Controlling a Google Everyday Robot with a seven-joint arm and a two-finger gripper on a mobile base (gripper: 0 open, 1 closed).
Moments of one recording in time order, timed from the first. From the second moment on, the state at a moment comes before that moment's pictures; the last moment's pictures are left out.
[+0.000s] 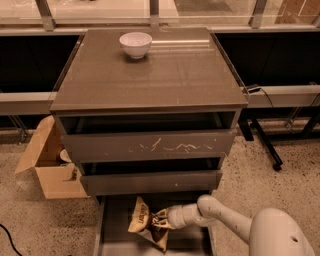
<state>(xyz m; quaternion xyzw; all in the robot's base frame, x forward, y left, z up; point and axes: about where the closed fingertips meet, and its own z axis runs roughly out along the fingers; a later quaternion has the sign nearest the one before) 0.525 0.003 0.229 -0.65 0.54 0.34 0.42</state>
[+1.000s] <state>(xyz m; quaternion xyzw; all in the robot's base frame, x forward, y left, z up) 0.491 -0.008 0.341 -0.65 0.42 0.36 0.52</state>
